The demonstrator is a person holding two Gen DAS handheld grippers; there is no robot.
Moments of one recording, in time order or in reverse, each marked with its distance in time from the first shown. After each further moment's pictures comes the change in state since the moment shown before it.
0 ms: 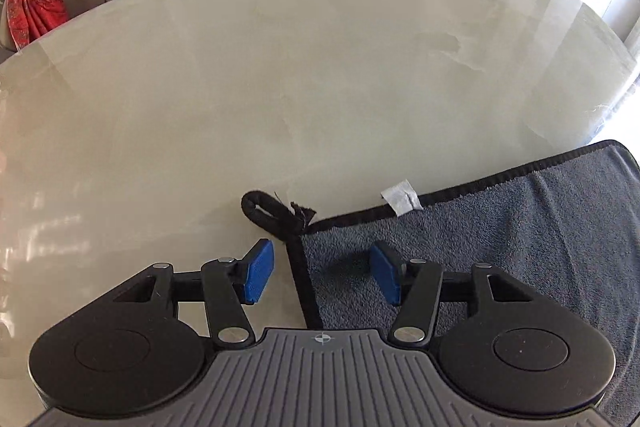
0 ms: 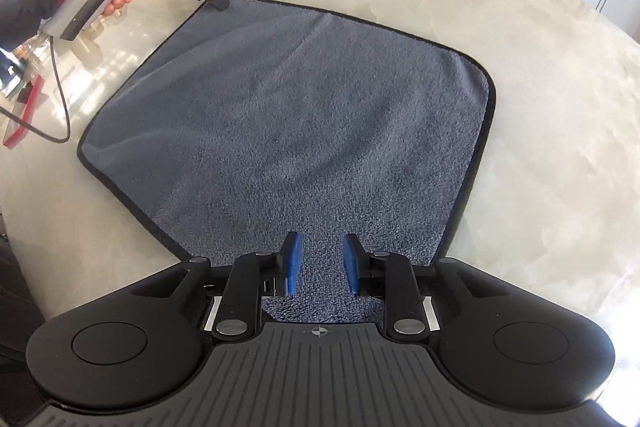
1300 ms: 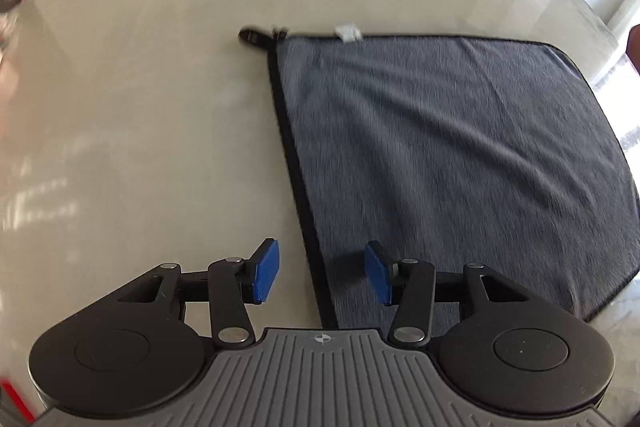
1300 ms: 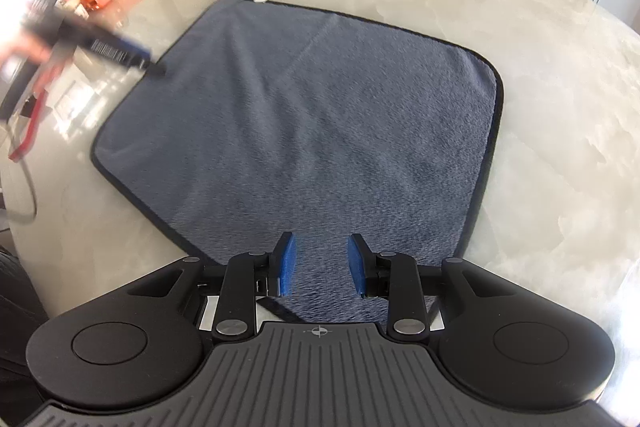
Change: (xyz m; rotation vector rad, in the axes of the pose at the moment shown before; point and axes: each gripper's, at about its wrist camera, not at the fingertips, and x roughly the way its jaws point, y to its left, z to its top) left arm -0.068 -0.016 -0.132 -0.069 0.079 -0.042; right arm -0.005 0.011 -0.006 0.036 -0.041 0.013
